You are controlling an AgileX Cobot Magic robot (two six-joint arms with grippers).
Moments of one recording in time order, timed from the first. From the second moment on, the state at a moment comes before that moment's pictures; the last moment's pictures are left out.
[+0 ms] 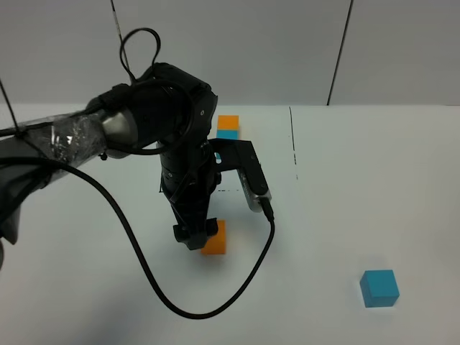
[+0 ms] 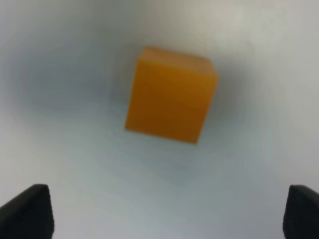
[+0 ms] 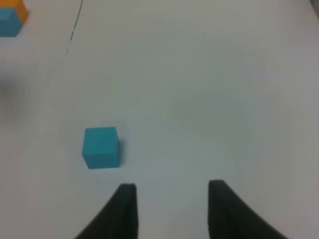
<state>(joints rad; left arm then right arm) -0.61 2.09 -1.71 0.04 1.13 0.70 -0.01 -0.01 -0.50 0.01 1.06 -0.04</state>
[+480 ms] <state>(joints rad) -0.34 1.77 -1.62 0.07 1.15 0.27 -0.01 -0.01 -0.50 0.01 1.06 -0.04</state>
